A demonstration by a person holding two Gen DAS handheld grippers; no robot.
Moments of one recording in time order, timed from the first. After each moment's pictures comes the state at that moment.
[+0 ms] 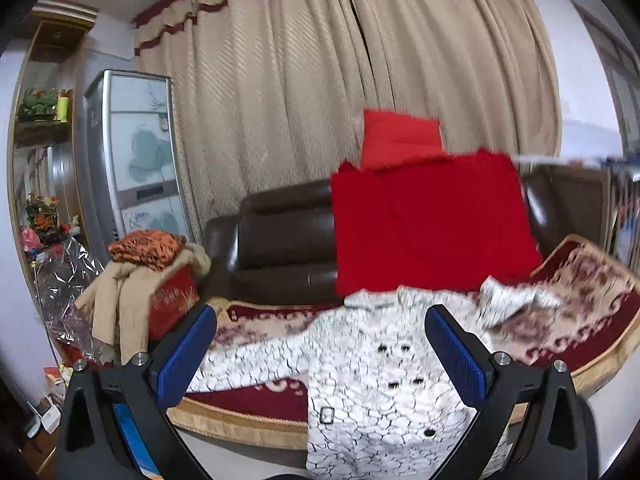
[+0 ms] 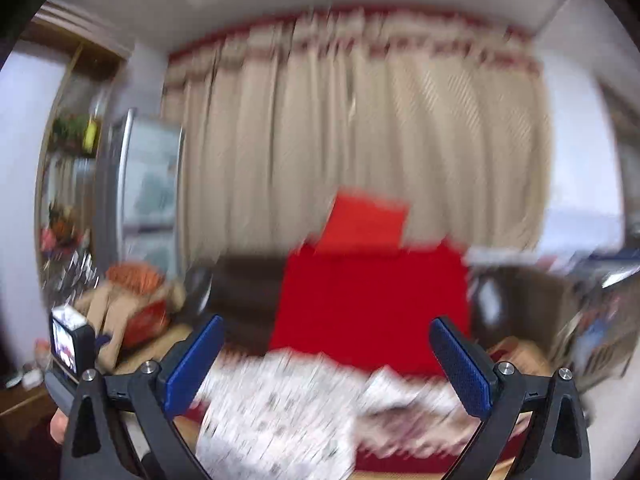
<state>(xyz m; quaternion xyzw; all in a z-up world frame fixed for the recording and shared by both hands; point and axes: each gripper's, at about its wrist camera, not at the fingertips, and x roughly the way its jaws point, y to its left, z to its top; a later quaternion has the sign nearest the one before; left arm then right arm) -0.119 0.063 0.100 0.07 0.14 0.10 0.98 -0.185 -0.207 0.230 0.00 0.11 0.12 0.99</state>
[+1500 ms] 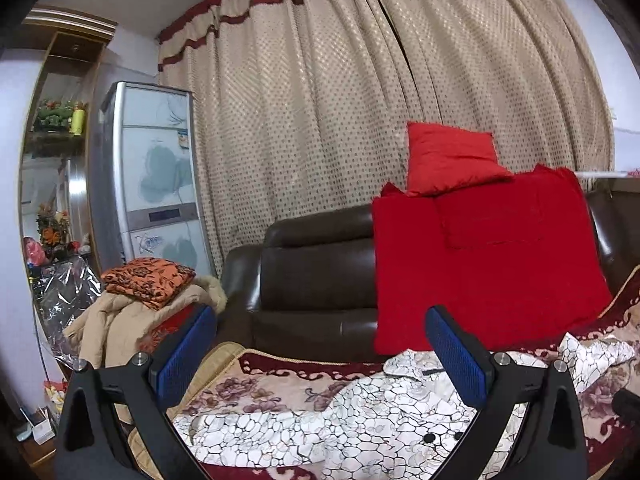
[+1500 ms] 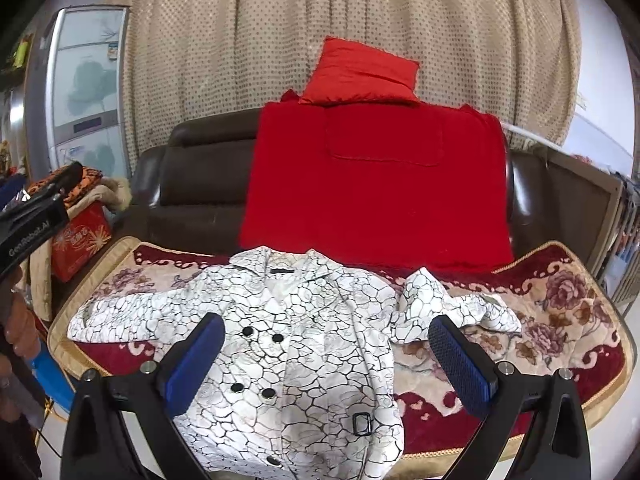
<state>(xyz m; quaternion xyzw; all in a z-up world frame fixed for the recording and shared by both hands) 0.066 0.083 0.095 0.08 0.07 0.17 0.98 0.058 -0.138 0.084 -0.01 0.26 0.05 0.96</state>
